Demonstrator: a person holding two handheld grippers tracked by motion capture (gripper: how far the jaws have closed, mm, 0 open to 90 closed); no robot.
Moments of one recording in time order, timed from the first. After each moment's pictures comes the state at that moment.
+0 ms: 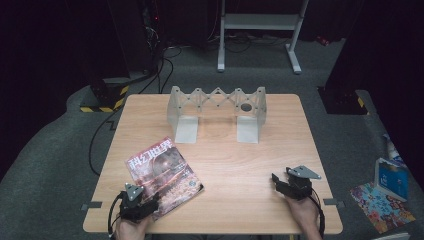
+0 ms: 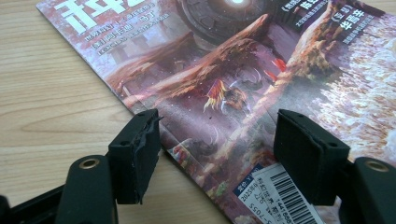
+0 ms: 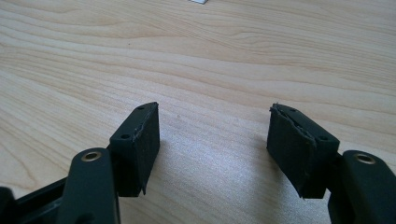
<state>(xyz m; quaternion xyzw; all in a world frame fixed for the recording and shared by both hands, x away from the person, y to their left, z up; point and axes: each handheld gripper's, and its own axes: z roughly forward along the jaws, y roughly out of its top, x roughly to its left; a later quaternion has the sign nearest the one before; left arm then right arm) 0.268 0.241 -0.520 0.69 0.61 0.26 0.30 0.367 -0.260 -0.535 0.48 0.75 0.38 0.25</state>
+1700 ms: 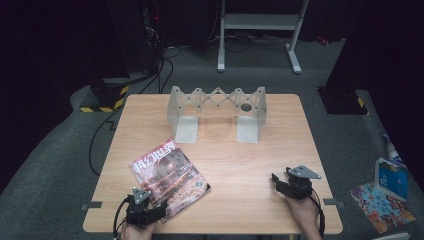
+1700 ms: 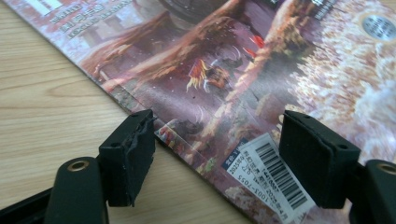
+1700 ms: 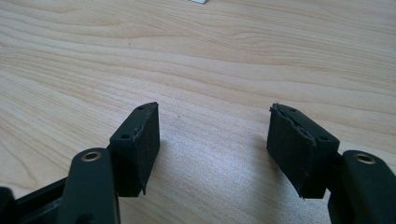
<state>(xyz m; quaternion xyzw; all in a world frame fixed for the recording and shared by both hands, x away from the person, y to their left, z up) 0.258 0.221 -0.517 0.71 0.60 0.20 0.31 0.367 -0.260 -0.535 0.48 0.75 0.38 0.25</state>
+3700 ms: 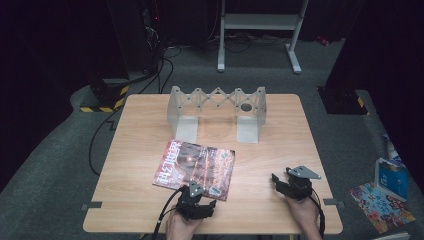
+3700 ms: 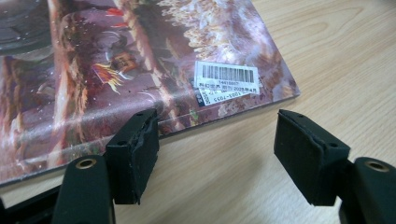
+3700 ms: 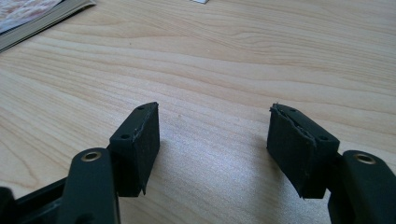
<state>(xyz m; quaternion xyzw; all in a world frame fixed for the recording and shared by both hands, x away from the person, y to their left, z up) 0.294 0.093 -0.512 0.80 0.47 0.13 0.35 0.367 -0.260 -0.535 0.48 0.76 0.38 0.25</state>
